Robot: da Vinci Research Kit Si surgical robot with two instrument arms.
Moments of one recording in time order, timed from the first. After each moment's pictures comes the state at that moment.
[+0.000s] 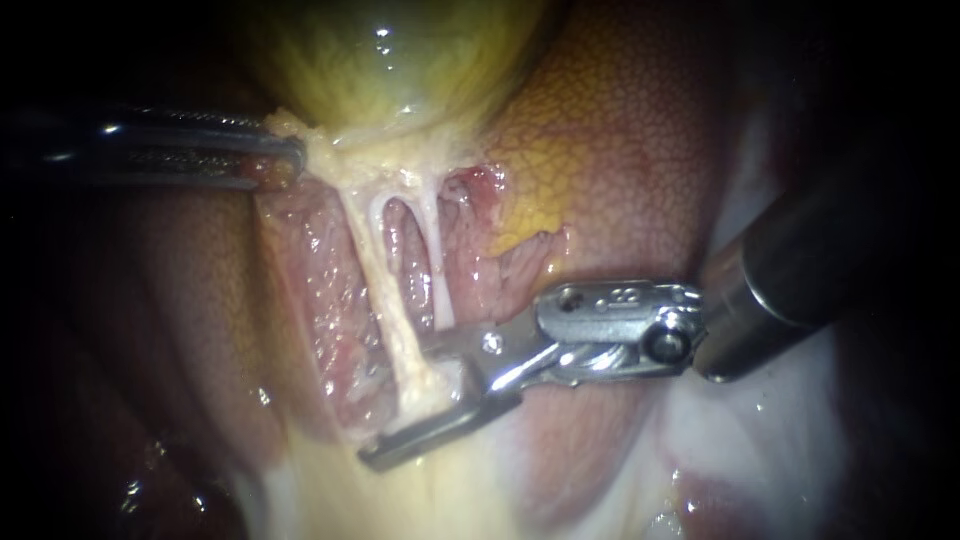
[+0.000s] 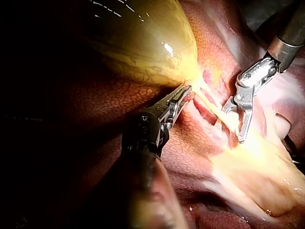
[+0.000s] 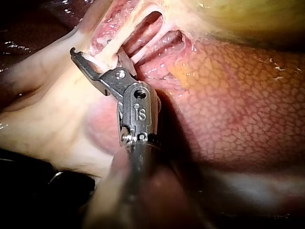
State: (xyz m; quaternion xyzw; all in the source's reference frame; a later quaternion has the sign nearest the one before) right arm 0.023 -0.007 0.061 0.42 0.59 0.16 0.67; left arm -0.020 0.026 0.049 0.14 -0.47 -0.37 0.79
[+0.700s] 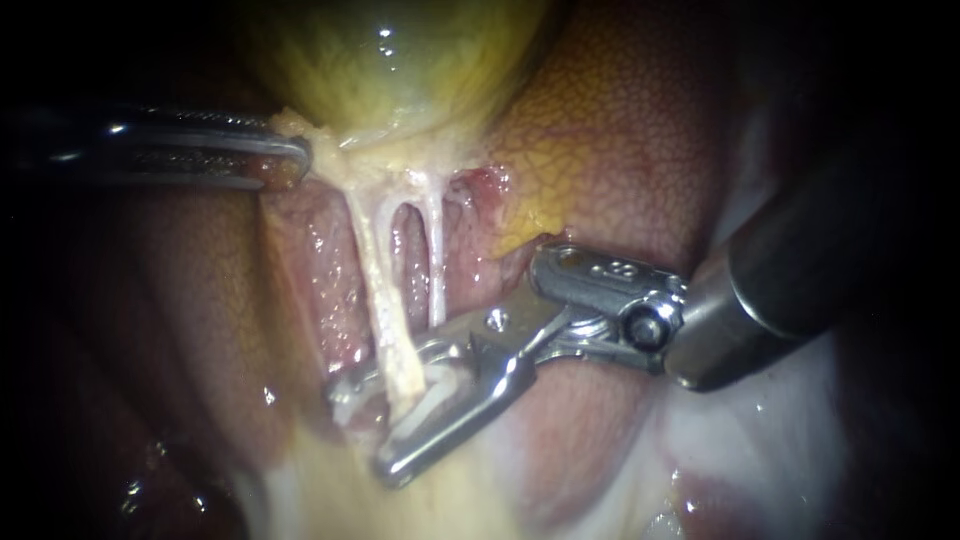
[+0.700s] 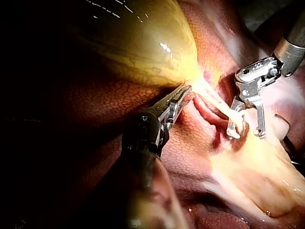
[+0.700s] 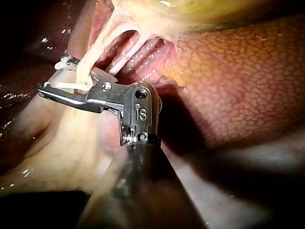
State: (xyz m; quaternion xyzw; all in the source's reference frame) right arm 0.024 -0.007 0.057 0.55 0.62 0.12 0.55; left arm -0.021 0.026 0.050 0.14 -0.47 -0.37 0.79
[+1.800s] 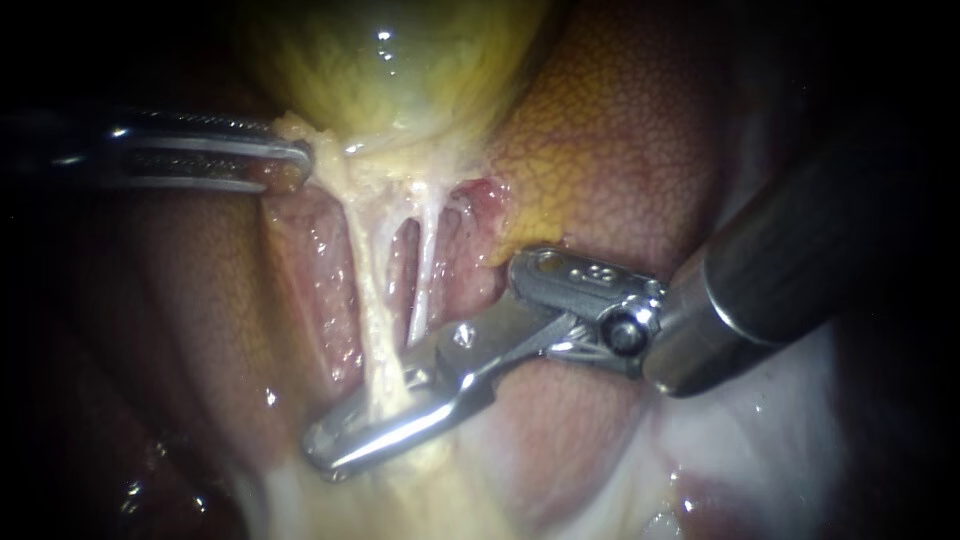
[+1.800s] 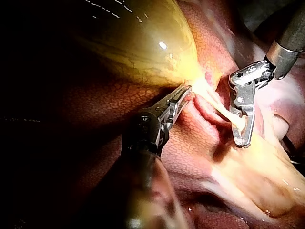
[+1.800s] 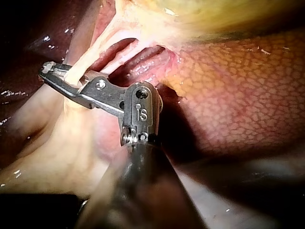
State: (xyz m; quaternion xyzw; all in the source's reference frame) right arm 0.026 -0.008 0.059 0.56 0.61 0.07 0.56; left arm -0.021 0.026 0.050 0.14 -0.47 -0.37 0.79
